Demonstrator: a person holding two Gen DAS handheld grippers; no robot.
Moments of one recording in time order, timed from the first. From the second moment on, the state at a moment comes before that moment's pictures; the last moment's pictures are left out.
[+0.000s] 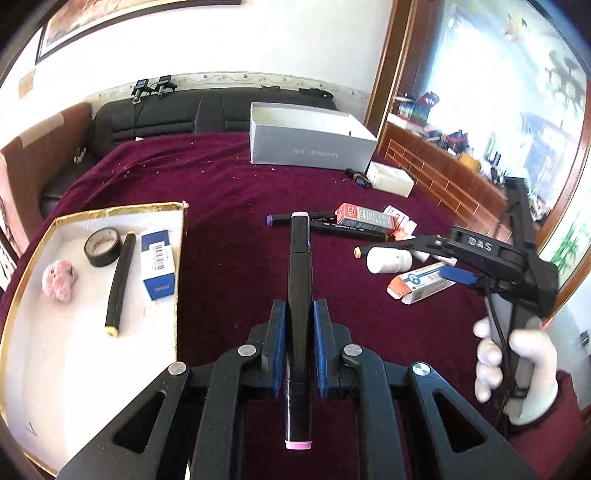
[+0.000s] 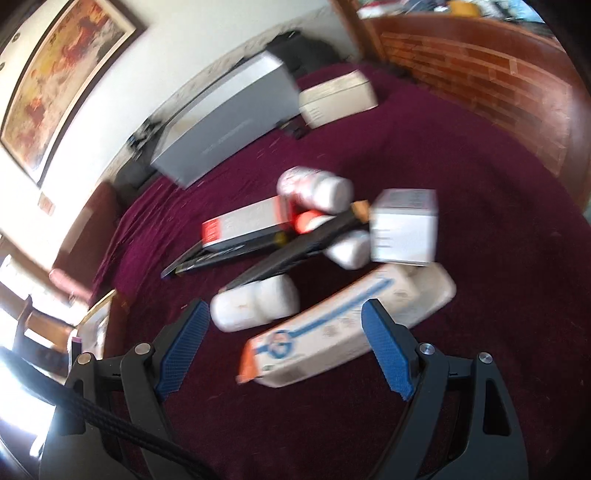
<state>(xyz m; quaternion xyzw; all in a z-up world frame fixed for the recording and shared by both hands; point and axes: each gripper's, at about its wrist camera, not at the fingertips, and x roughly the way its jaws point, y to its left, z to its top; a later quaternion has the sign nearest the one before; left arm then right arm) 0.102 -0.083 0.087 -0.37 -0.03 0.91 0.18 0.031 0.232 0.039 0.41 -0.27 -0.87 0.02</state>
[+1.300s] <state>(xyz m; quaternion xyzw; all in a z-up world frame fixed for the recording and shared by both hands) 0.100 -0.130 0.070 -0.39 -0.08 0.90 0.18 -0.019 0.105 0.033 0.50 0.03 -0.86 0.06</state>
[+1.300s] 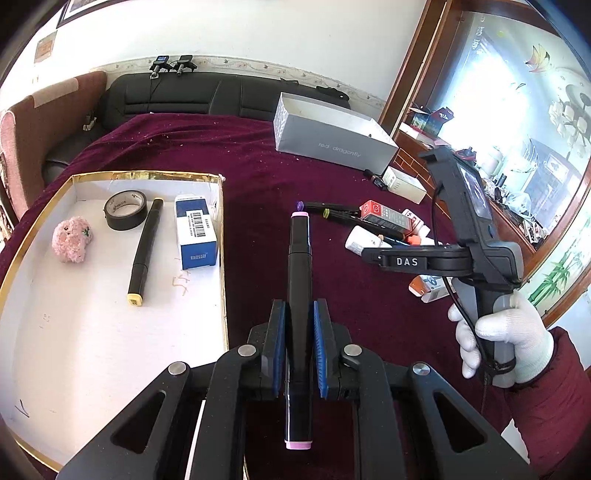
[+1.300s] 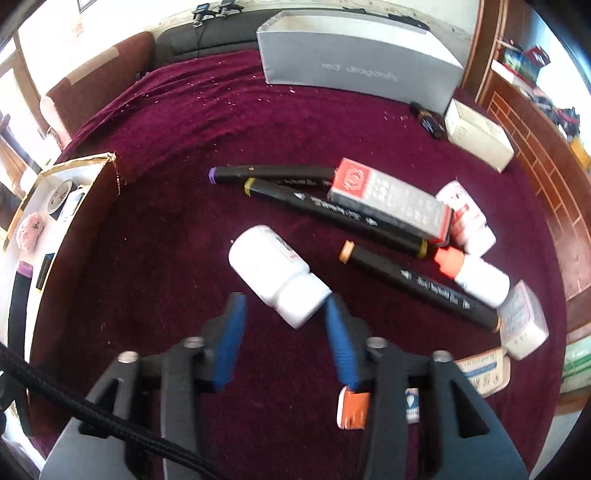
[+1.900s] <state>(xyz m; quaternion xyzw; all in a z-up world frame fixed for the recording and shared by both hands) 0.089 -0.137 0.063 -0.40 -0.09 0.90 0.17 -0.043 0.064 0.023 0.50 0.18 -0.84 0.12</state>
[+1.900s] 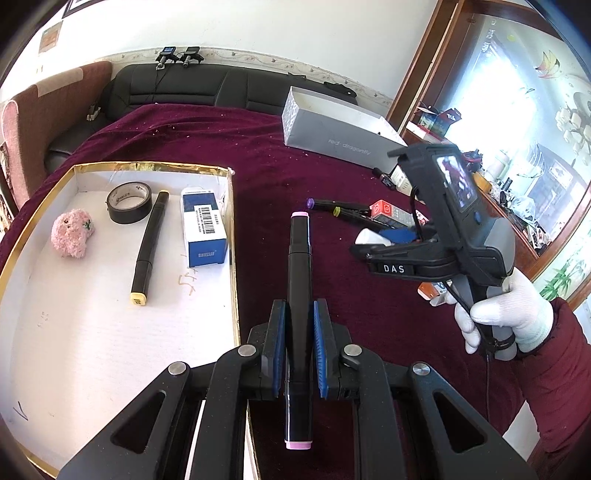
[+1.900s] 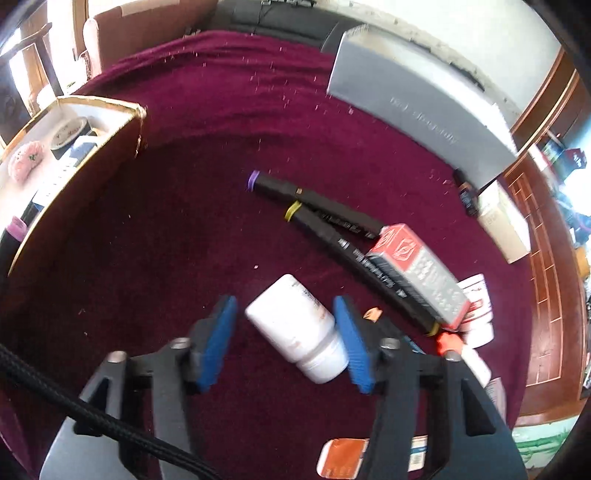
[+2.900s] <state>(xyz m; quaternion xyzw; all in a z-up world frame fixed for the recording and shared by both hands) 0.041 -0.258 0.070 -0.42 -0.07 0.90 0.03 -0.010 -0.015 0.089 0.49 -0.08 -0.83 0.27</state>
